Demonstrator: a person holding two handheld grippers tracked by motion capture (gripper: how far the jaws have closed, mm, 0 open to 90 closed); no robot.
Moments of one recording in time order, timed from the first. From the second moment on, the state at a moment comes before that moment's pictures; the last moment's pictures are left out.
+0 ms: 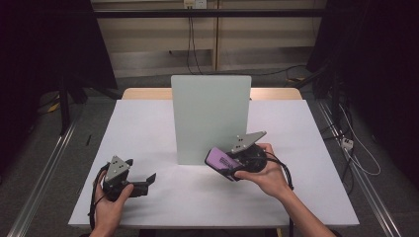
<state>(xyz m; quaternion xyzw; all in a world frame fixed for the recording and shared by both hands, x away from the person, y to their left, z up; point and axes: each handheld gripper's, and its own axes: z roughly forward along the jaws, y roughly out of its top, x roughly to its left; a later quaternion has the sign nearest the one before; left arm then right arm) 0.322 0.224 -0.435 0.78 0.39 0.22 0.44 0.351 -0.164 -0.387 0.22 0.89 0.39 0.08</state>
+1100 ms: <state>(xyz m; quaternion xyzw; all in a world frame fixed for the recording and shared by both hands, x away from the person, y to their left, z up) 0.320 0.228 -0.435 0.77 0.39 0.22 0.45 0.348 -0.130 -0.418 0.17 0.94 0.28 0.00</state>
